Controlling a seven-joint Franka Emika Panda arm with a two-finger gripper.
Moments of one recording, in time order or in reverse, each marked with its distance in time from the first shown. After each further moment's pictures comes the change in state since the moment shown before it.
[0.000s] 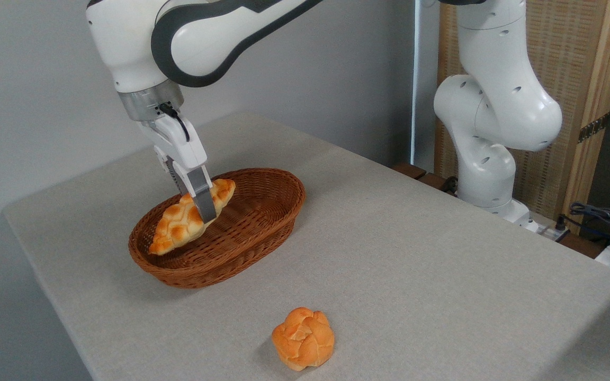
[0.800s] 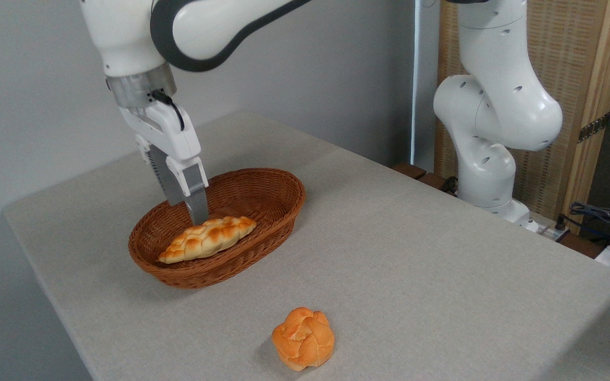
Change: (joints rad) arm 0.016 -0.011 0.046 0.069 0.001 0.001 0.000
